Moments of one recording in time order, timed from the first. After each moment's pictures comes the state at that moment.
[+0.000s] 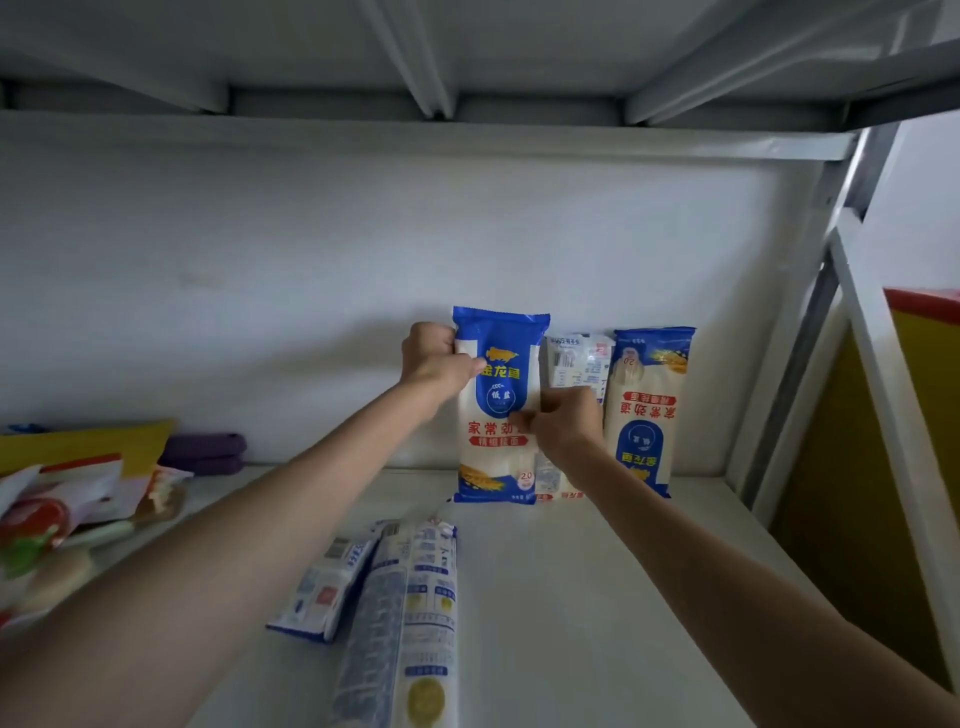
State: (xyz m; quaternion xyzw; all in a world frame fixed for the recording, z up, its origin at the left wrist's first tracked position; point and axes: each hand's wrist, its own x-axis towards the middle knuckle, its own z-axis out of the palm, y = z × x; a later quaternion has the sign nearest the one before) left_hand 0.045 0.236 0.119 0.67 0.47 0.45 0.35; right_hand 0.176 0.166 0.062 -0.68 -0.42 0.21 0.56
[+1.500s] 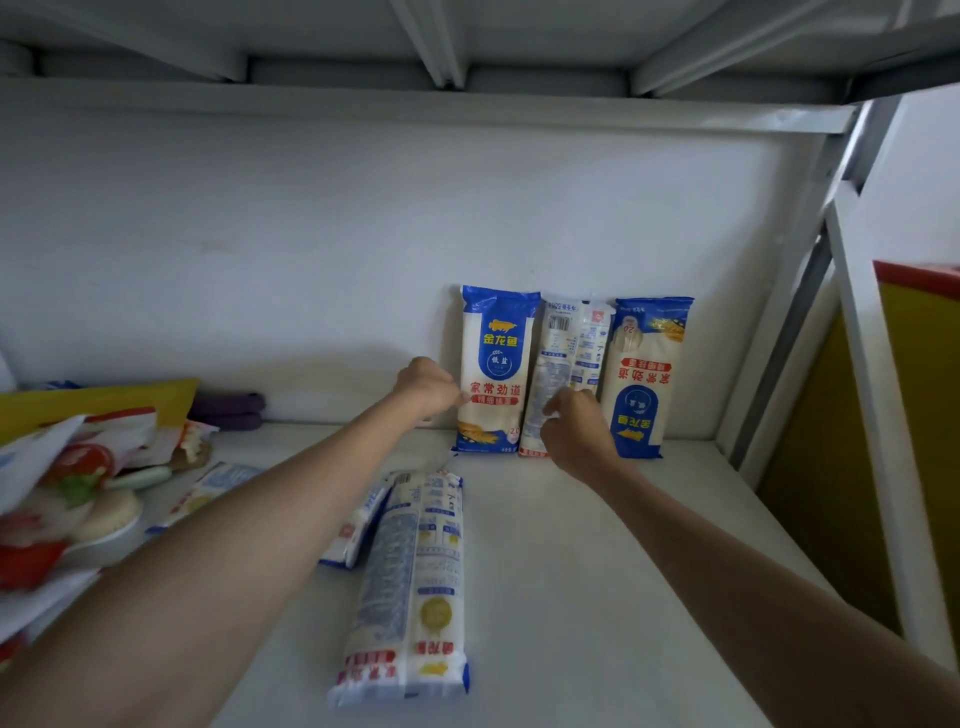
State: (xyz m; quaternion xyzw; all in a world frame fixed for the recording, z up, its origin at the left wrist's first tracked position) left_hand 0.017 0.224 0.069 0.69 0.57 0.27 0.36; right_hand 0.178 0.129 0.032 -0.79 -0.51 0.09 0.34
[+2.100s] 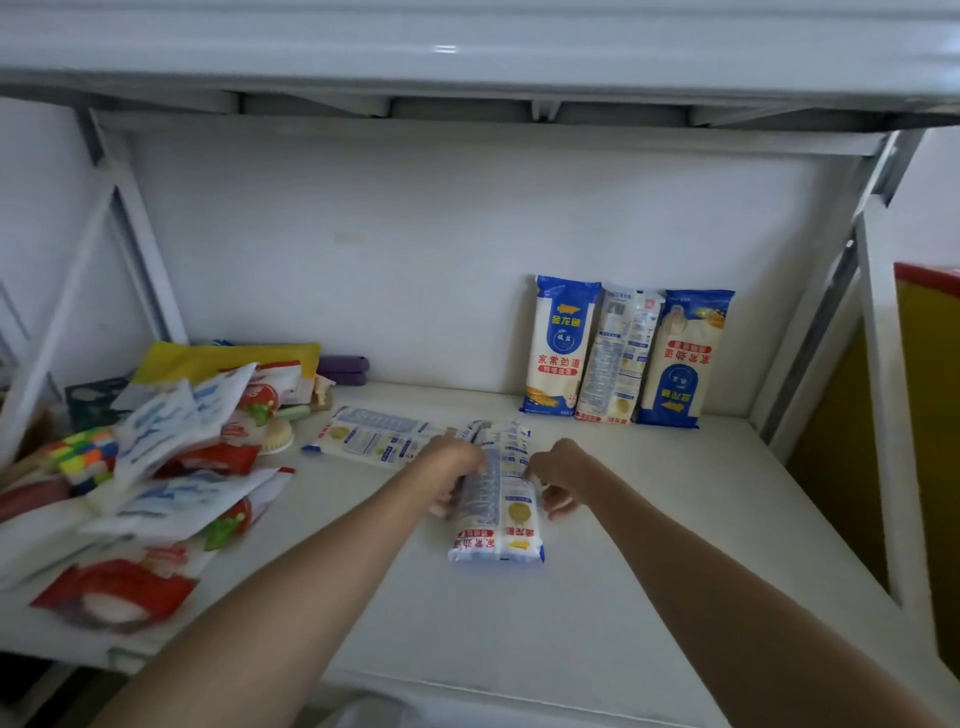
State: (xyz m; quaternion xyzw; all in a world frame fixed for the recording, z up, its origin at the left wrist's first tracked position) left_hand -0.097 0.085 0.032 0.52 0.67 0.13 0.52; right_hand 0.049 0.048 0.027 -0.81 -0.40 0.38 0.20
